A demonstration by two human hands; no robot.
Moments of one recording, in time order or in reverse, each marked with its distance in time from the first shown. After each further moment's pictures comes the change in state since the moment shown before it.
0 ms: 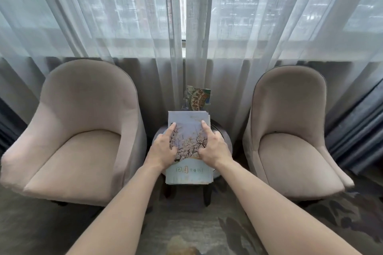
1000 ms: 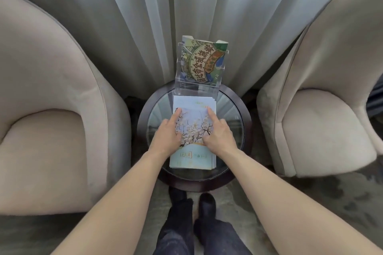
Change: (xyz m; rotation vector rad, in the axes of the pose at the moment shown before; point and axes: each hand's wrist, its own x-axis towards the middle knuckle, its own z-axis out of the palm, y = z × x) left_hand 0.261 -0.149 0.144 0.057 -0.409 -0.130; right_hand 0.260 0.102 0.149 0.020 -0.208 0.412
